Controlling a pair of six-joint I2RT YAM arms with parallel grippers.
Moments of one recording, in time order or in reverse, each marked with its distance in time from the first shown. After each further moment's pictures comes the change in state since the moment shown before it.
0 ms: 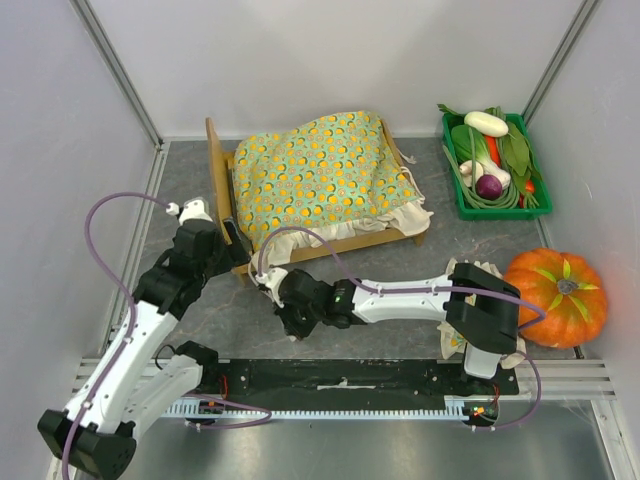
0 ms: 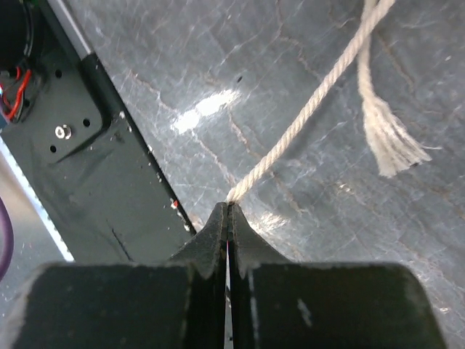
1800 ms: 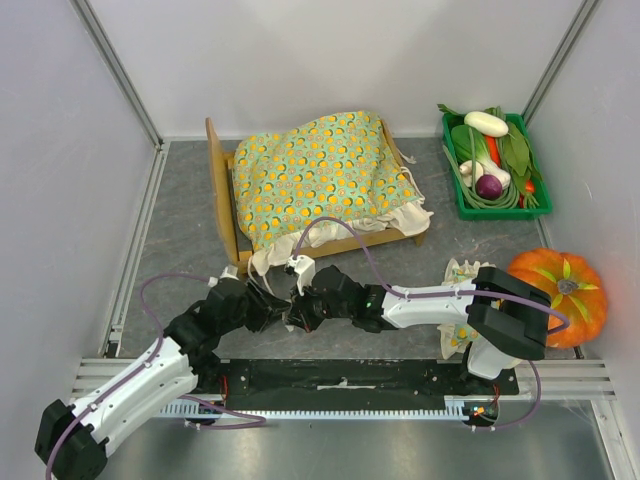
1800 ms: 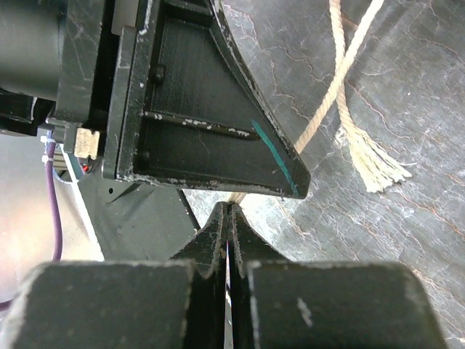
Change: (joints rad) left arm -0.281 -0.264 -0.594 0.317 0.337 -0.837; right arm -0.074 -0.147 -0.296 0.475 -0.037 0.148
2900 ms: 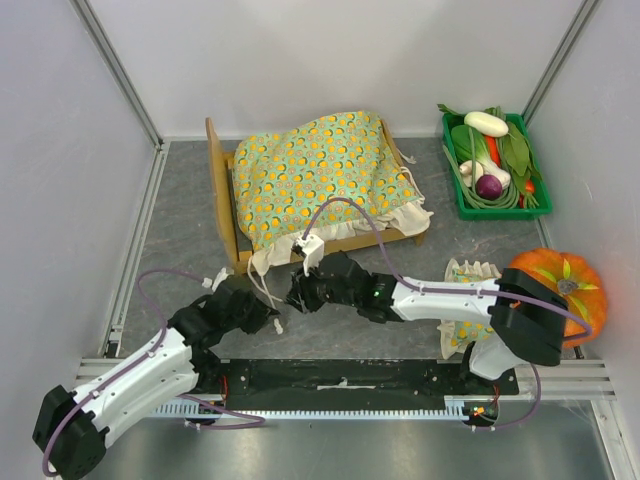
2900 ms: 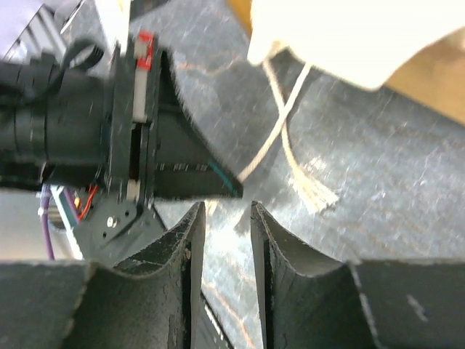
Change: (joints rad) left arm -0.027 0.090 0.065 -0.132 -0.114 0.024; right arm -0.039 -0.119 0.012 -0.061 0.109 -0.019
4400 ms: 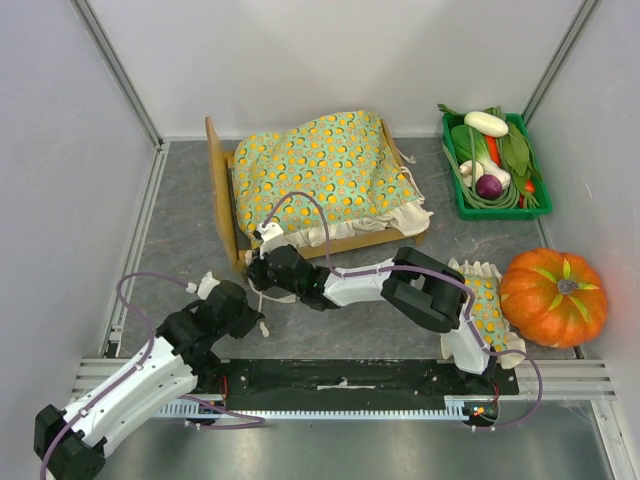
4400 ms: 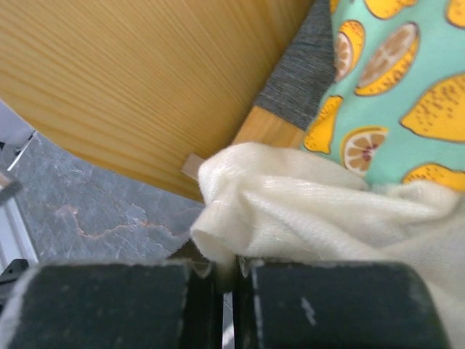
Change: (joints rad) left arm 0.000 -0.109 0.027 -0.224 -0.138 0.003; right arm -0.013 0.610 0.446 0.304 0.193 0.034
